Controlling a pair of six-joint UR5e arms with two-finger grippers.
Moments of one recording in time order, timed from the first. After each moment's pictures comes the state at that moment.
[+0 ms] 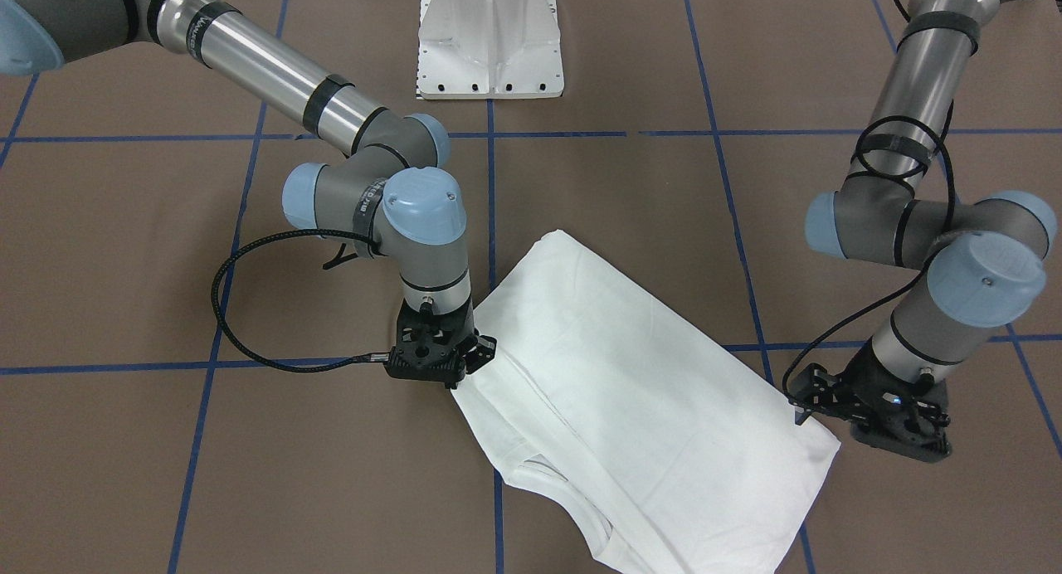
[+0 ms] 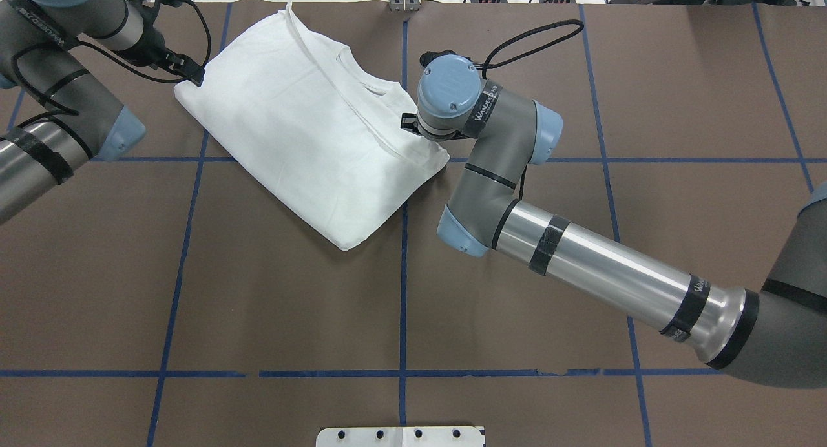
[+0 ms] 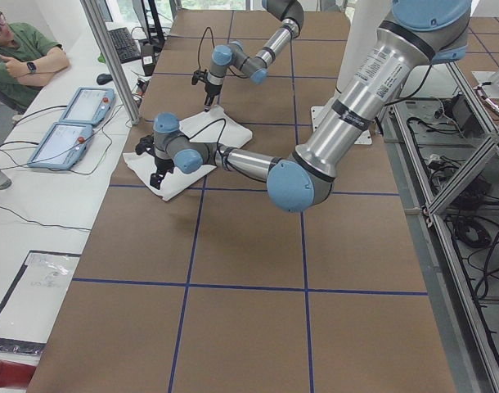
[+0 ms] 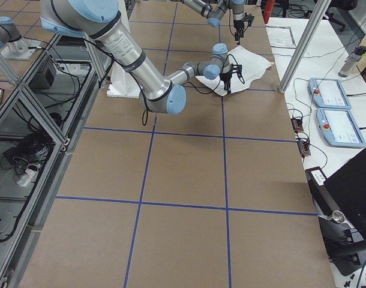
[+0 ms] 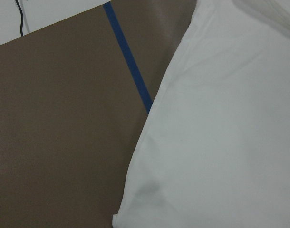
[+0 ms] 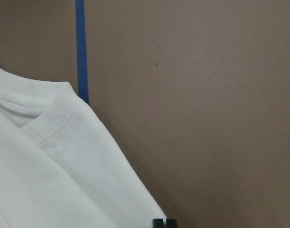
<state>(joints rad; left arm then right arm) -1.04 -2.19 -1.12 -2.14 -2.05 -0.45 0.65 -0.65 1.10 -1.20 1.71 1.28</state>
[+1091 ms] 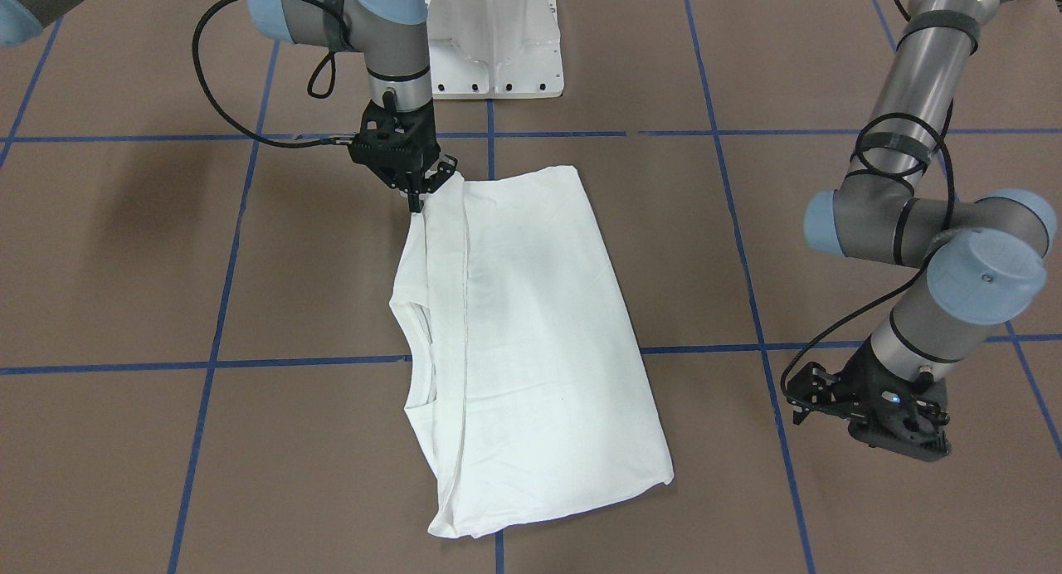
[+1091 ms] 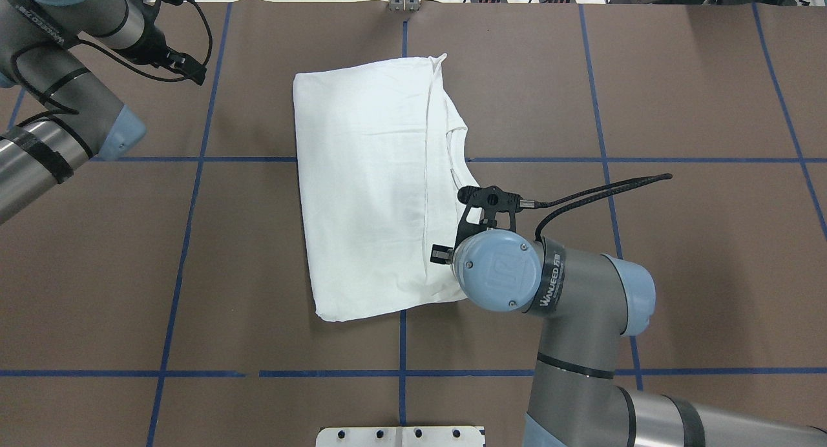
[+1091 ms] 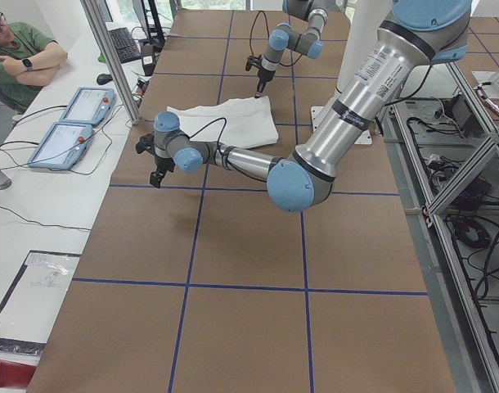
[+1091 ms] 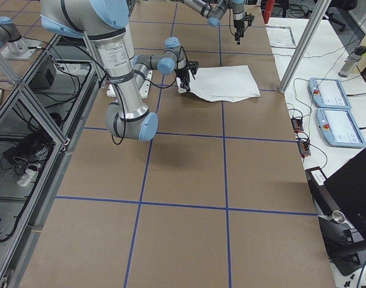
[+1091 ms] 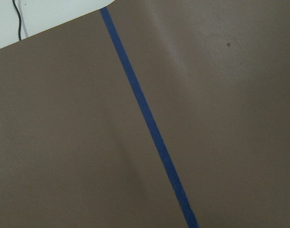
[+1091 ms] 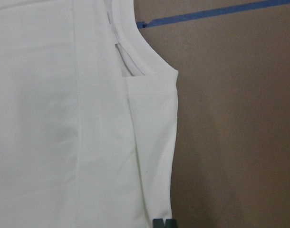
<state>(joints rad) -1.04 -2.19 -1.12 -2.14 -2.05 -0.45 0.31 -1.04 1.88 -1.62 1.48 1.54</state>
